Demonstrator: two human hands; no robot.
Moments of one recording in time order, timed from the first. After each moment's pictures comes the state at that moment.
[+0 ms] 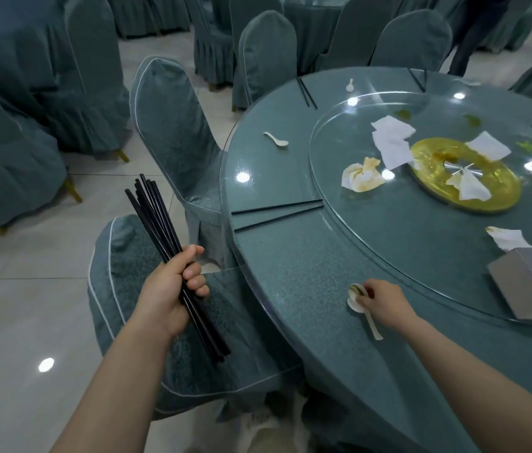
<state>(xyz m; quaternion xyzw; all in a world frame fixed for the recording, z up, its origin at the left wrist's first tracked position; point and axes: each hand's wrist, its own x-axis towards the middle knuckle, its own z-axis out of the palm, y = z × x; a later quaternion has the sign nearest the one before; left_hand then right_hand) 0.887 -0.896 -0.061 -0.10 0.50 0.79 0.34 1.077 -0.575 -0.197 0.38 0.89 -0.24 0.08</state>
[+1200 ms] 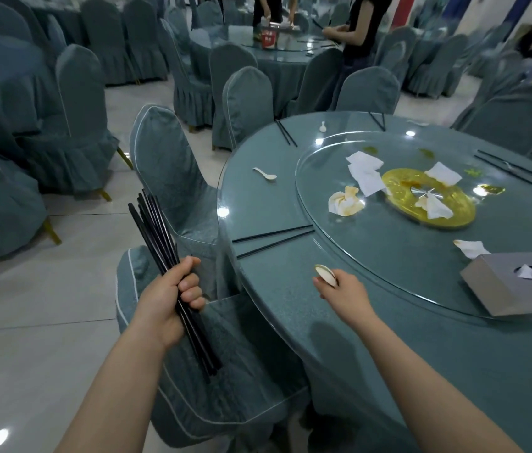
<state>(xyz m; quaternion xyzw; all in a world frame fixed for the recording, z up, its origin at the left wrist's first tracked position) 0.863 -0.938 -0.038 -0.06 0.44 0.80 0.39 1.018 -0.688 -0.118 0.42 0.82 -0.36 -0.12</state>
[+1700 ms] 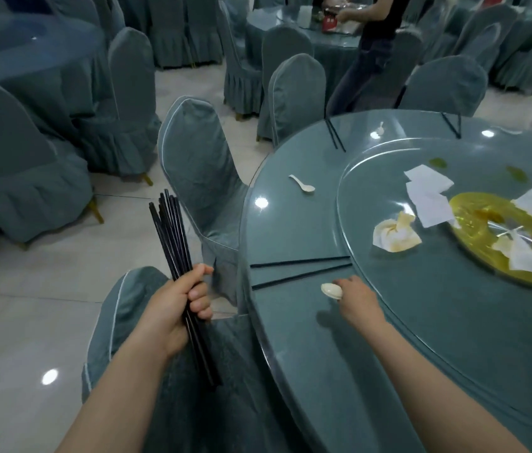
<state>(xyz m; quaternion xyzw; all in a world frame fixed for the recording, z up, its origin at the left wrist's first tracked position) 0.800 -0.865 -0.049 -0.10 0.49 0.79 0.35 0.903 -0.571 -0.174 0.31 0.94 -0.15 0.07</state>
